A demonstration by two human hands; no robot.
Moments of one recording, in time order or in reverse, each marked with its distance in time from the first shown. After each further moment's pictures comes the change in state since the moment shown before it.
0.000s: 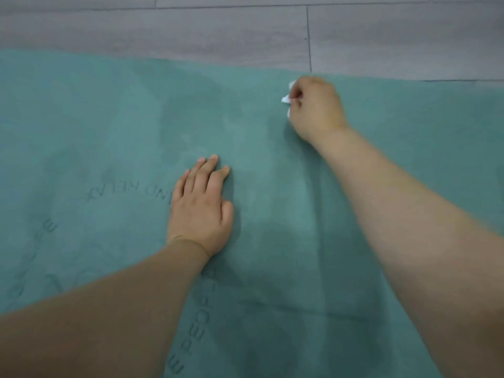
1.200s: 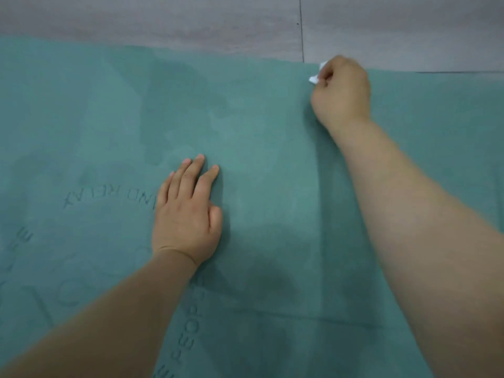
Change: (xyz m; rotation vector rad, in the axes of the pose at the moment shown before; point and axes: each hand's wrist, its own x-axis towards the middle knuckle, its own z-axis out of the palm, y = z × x) left_hand 0.000 0.003 -0.001 0.034 0.008 0.002; right_hand 0.014 0.042 -0.014 -0.044 0.137 0.169
